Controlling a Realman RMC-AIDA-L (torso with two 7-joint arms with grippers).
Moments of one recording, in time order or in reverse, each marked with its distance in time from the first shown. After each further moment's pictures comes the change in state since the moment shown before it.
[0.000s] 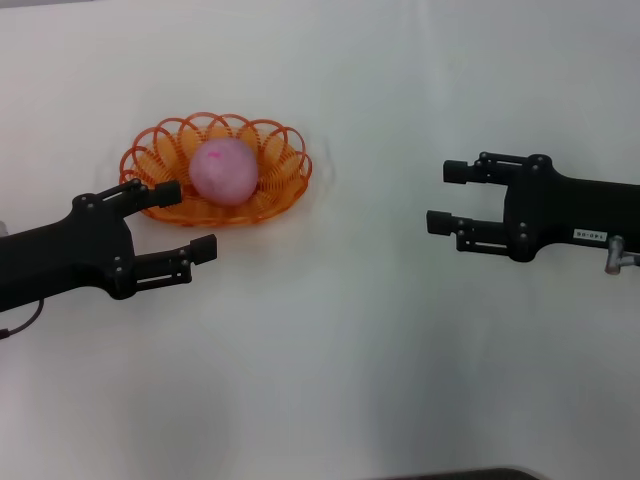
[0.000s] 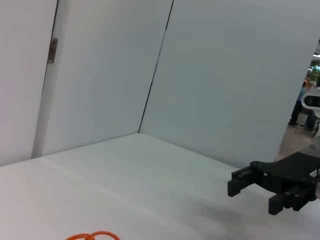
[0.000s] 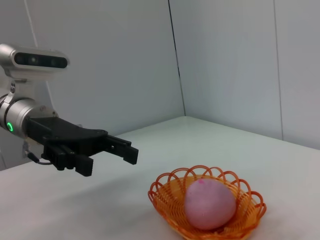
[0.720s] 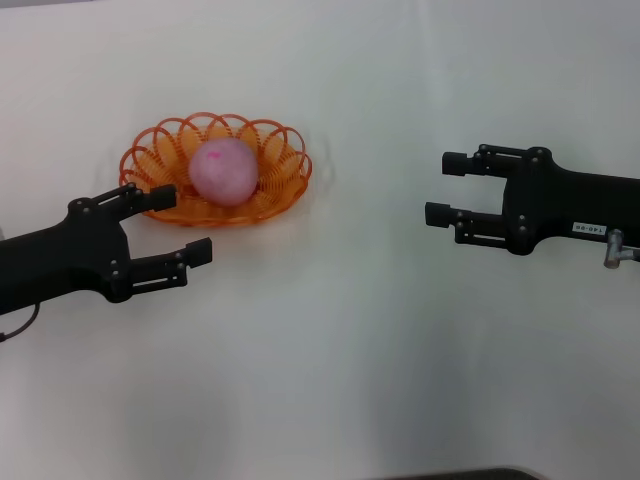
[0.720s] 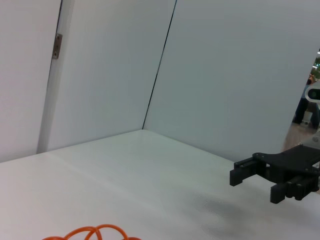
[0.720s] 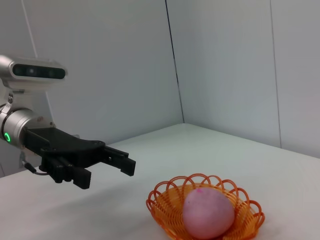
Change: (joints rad) left arm 0.008 0.000 0.000 0.001 0.004 -0.009 0.003; right arm 0.007 0.000 0.007 0.006 0.013 -0.004 -0.001
